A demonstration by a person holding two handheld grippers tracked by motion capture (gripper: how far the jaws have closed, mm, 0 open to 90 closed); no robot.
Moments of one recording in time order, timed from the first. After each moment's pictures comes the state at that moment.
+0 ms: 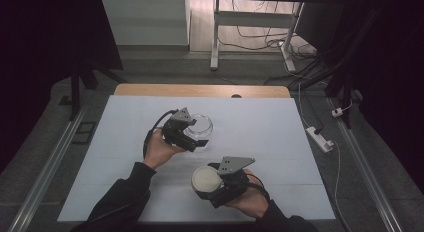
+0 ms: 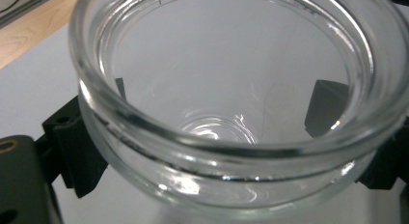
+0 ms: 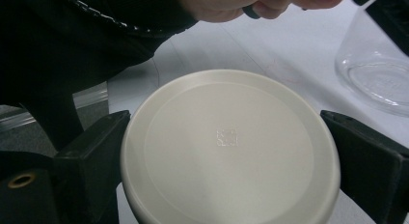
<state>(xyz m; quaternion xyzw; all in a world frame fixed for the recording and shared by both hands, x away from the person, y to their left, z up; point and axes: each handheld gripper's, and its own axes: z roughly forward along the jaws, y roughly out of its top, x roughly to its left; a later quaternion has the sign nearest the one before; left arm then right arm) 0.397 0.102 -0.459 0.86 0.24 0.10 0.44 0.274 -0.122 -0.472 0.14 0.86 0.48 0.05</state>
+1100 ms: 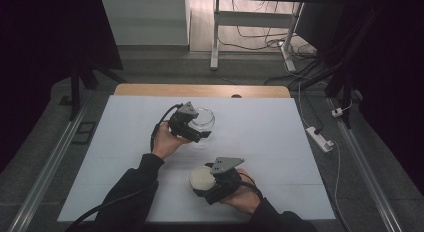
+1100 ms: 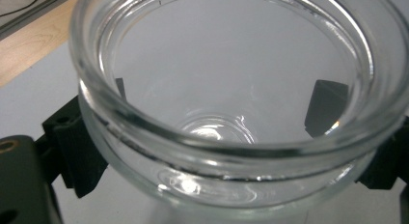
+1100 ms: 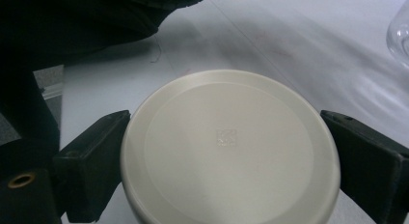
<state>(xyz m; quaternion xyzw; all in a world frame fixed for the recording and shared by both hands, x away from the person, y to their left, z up) 0.438 0.094 -0.480 0.86 0.26 0.11 0.43 0.294 -0.110 -0.509 0.15 0.88 0.45 0.06</state>
